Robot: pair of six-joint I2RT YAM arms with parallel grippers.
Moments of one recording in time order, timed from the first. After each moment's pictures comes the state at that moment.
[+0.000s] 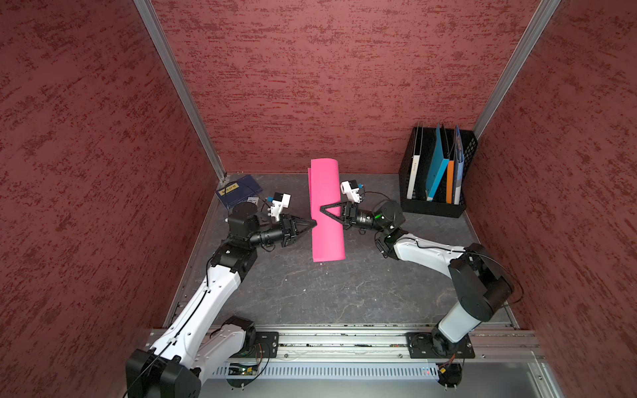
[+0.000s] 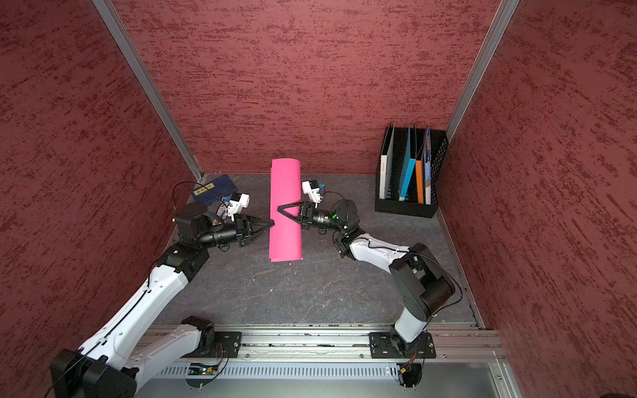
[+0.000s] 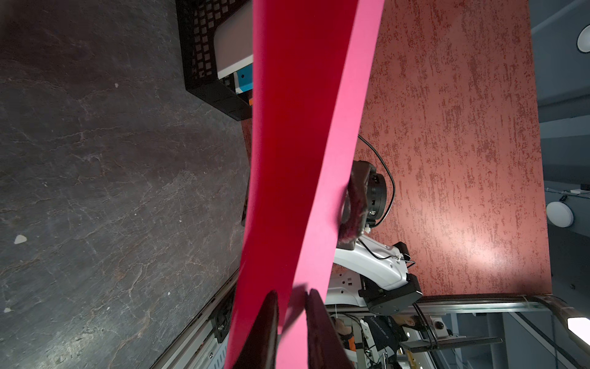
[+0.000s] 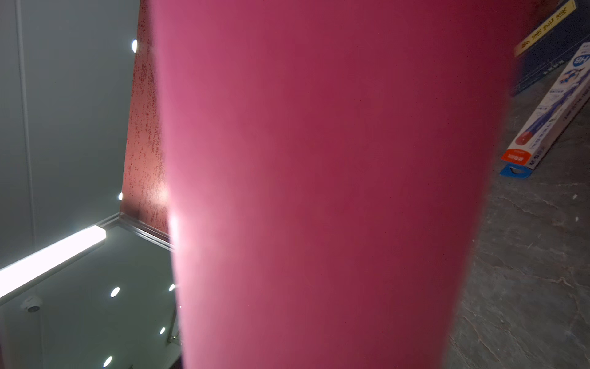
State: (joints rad) left arm -0.26 0.98 0.82 -0.05 0.94 -1.13; right arm 0.62 1.67 0.97 1.06 -0.82 1.46
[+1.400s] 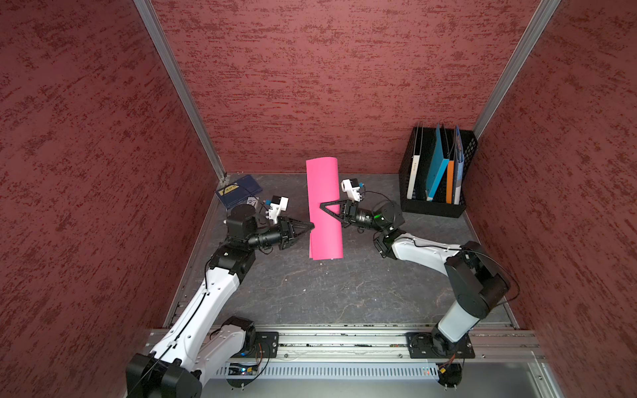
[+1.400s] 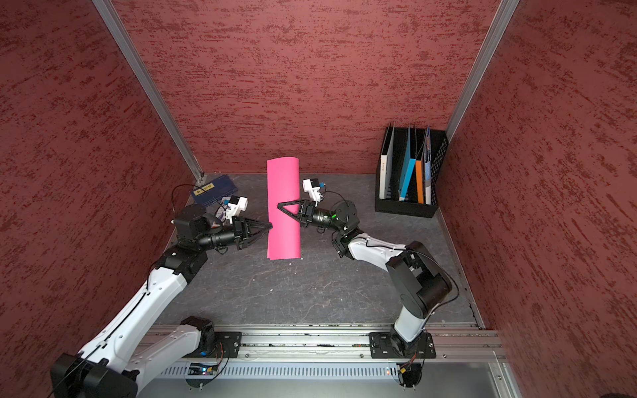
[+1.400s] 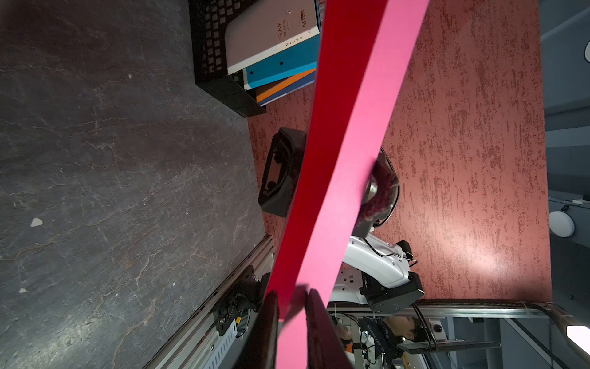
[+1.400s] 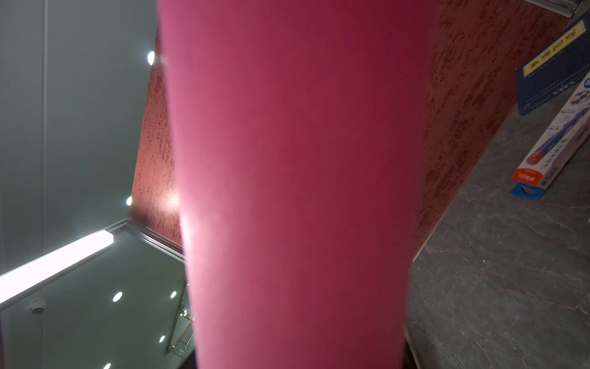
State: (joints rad) left arm -0.23 0.96 0.80 -0.09 0.96 -1.12; right arm 0.62 1.69 0.98 1.13 -0.78 1.48
